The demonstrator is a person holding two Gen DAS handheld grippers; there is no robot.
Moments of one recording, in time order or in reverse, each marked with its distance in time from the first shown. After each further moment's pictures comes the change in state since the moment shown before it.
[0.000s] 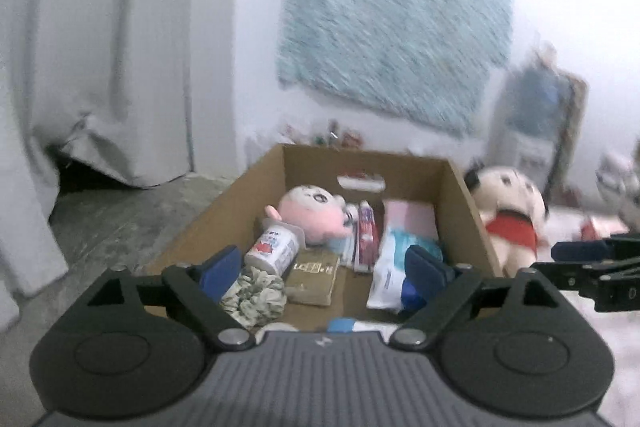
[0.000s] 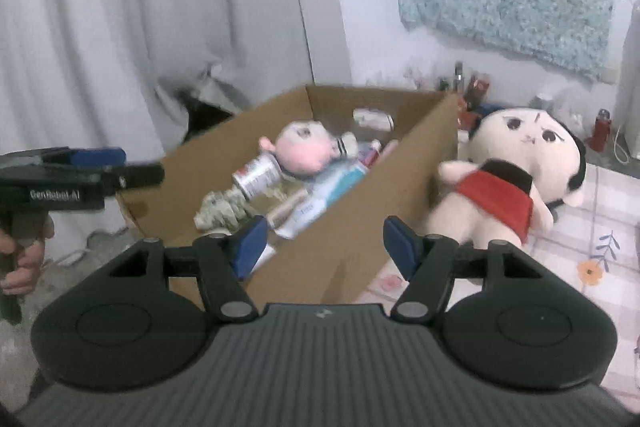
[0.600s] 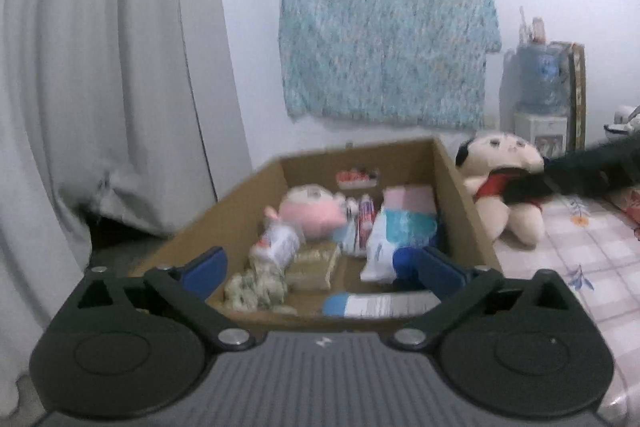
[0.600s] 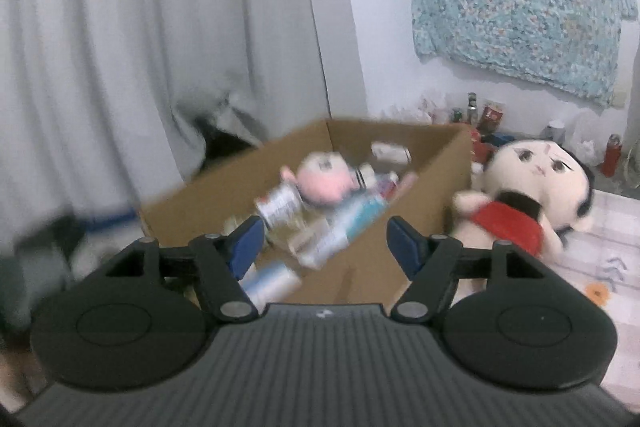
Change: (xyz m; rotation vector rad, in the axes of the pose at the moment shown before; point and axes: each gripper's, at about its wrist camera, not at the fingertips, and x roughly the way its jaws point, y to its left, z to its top) left arm -0.018 -0.049 -0.052 0.191 -0.073 0.101; right arm -0.033 0.019 -0.017 -0.071 -0.086 -0.010
